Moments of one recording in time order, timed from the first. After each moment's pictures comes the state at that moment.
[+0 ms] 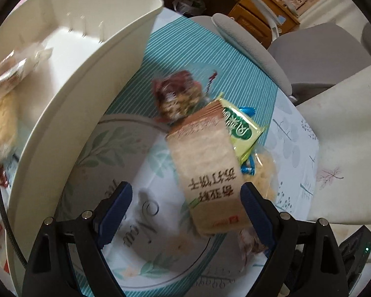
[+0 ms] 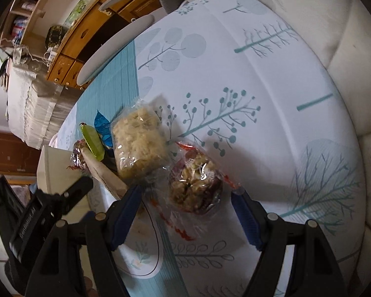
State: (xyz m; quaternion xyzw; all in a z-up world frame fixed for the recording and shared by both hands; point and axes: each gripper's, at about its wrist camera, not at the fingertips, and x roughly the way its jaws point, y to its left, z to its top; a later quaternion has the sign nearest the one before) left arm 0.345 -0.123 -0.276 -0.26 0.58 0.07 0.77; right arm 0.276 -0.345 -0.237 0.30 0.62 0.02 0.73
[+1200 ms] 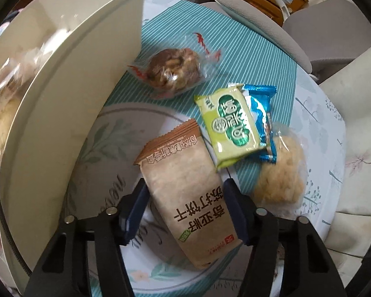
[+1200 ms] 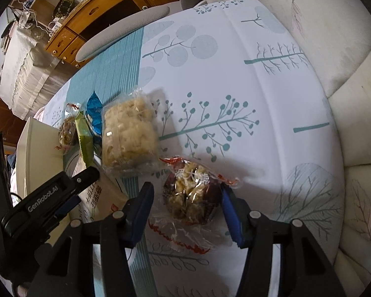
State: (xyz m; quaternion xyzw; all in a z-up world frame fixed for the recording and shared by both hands) left arm 0.342 -0.137 -0.294 -0.19 0.62 0.10 0.75; right arm 0.275 -0.340 -0.233 0.20 0.64 0.03 0.75
